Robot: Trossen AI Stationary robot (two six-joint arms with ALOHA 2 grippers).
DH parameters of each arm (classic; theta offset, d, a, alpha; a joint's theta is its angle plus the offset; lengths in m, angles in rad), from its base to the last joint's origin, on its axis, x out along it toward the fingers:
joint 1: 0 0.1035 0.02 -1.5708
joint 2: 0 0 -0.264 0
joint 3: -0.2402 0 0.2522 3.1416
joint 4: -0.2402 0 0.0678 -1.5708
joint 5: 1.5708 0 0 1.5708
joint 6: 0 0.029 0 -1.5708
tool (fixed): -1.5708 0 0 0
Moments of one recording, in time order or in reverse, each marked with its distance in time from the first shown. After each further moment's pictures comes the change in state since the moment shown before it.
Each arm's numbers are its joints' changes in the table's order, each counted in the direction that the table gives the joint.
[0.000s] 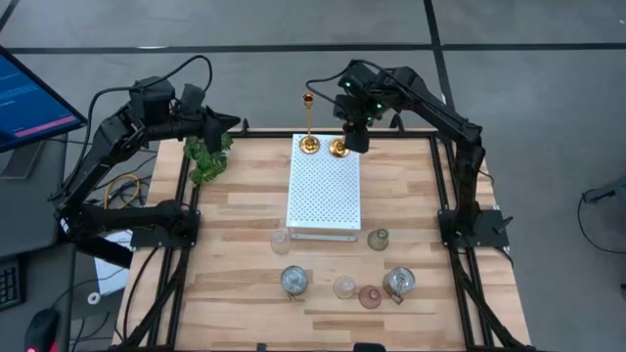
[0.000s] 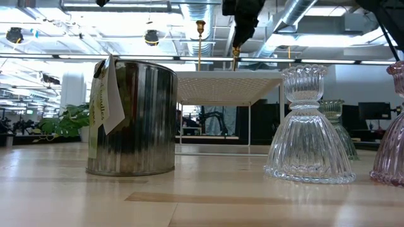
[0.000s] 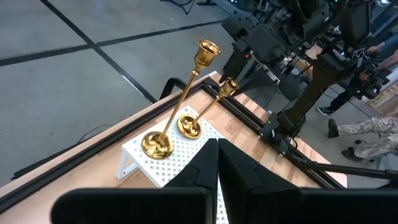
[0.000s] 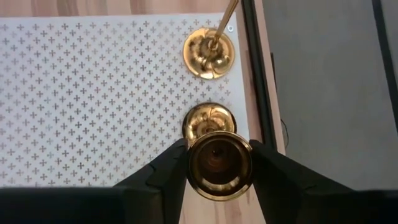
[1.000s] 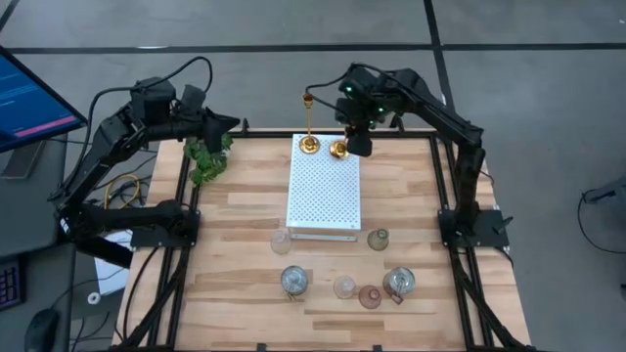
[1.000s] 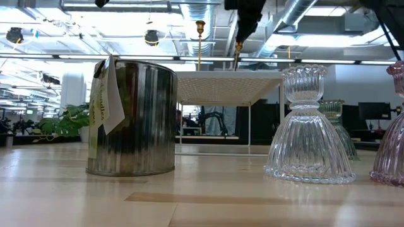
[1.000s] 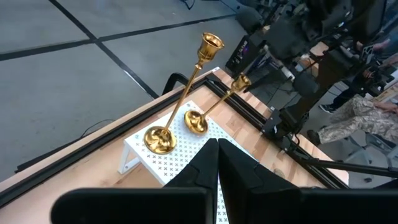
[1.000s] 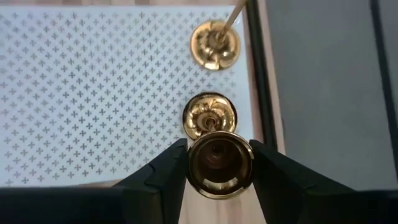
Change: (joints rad) left arm 0.000 0.000 0.000 -0.022 0.002 0.000; right arm 0.035 -0.012 -0.033 -0.062 -0.040 0.016
